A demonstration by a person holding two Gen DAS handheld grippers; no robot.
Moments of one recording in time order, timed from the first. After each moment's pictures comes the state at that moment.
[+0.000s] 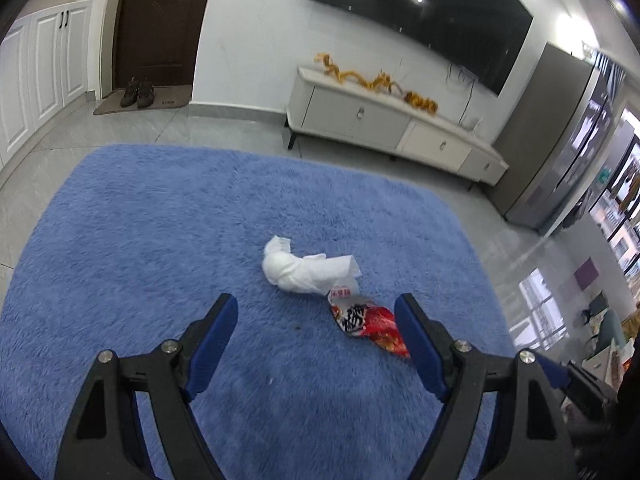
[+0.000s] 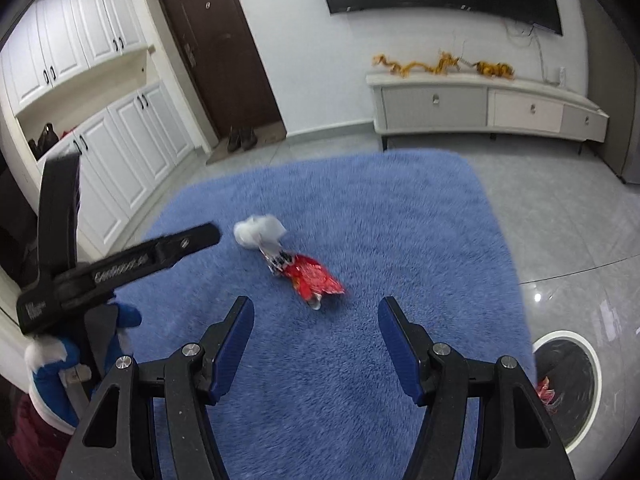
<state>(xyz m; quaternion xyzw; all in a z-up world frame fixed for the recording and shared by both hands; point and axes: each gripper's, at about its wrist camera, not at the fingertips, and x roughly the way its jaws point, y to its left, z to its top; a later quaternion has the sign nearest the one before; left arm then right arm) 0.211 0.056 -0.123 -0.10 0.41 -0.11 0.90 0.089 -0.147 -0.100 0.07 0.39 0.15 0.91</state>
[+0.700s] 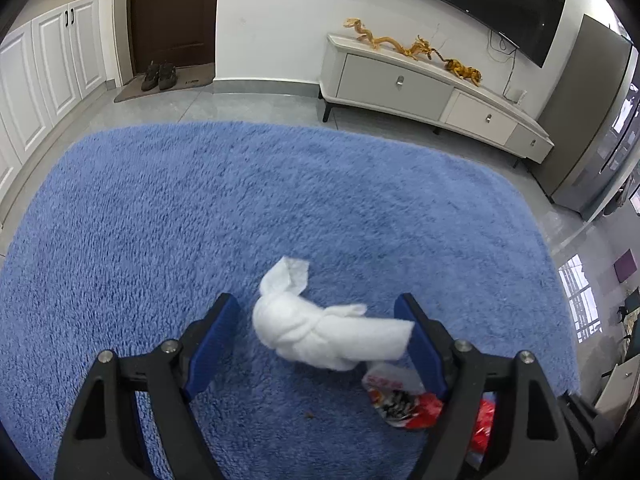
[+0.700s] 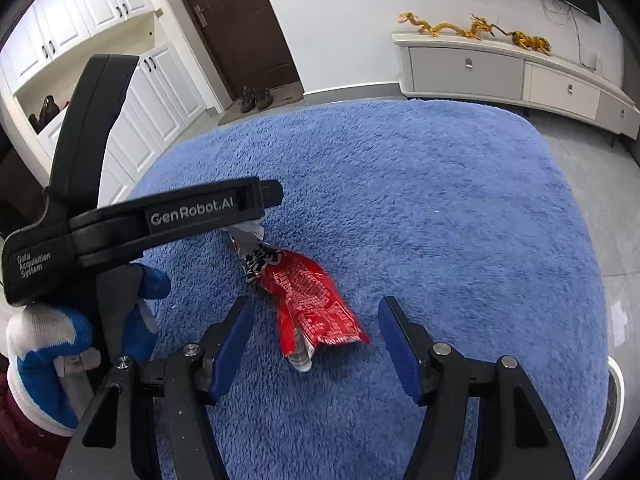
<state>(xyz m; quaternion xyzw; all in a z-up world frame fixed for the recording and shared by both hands) 0.287 0.036 -0.177 -0.07 0.45 -0.05 0.89 0.149 -0.120 -0.158 0.05 0.44 0.19 0.88</state>
